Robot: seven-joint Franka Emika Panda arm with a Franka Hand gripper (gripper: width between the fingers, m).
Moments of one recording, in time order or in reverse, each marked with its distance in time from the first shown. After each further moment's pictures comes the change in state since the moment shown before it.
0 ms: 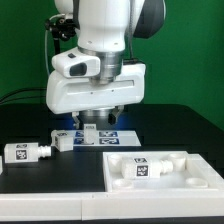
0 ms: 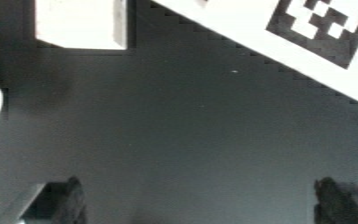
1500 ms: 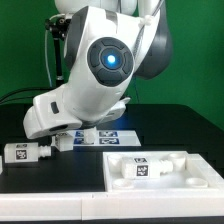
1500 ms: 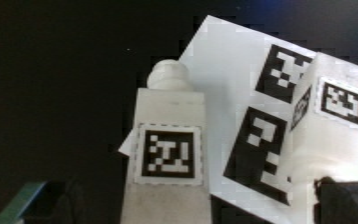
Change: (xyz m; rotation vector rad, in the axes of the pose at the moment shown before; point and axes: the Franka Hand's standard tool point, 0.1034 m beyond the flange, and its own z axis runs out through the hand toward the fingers) arm -0.041 0.036 0.034 0.068 -0.656 -0.014
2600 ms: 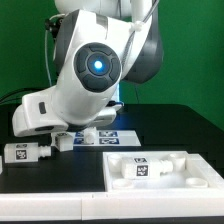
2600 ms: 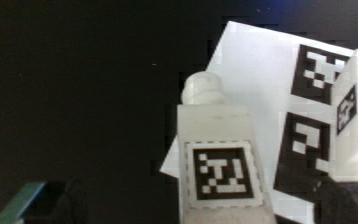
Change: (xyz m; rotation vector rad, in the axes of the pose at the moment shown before) arm -0.004 0.020 0.009 -0.003 -0.019 0.098
